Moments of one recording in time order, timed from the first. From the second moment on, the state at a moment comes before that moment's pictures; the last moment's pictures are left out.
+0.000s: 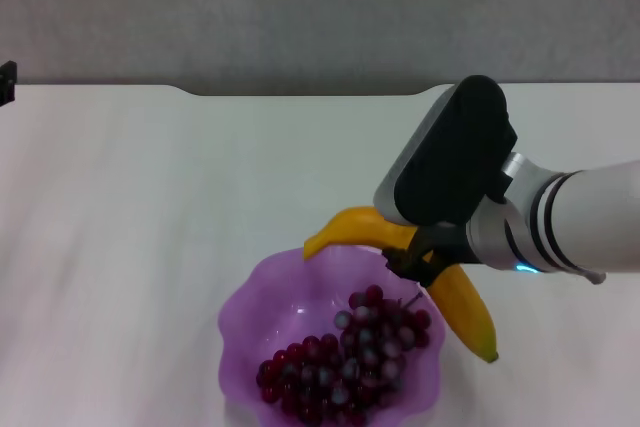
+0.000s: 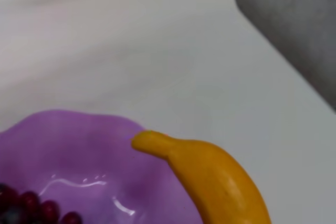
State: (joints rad) left arm -0.12 -2.03 -1.97 -1.33 1.70 -0.60 1.50; right arm 0.49 2.01 -2.00 -1.55 0.34 1.07 -0.27
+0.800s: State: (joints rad) left arm -0.13 -2.03 -1.96 -1.32 1.71 -0.60 1.50; right arm 0.56 2.01 -2.13 -1.48 0.30 0.95 -0.25
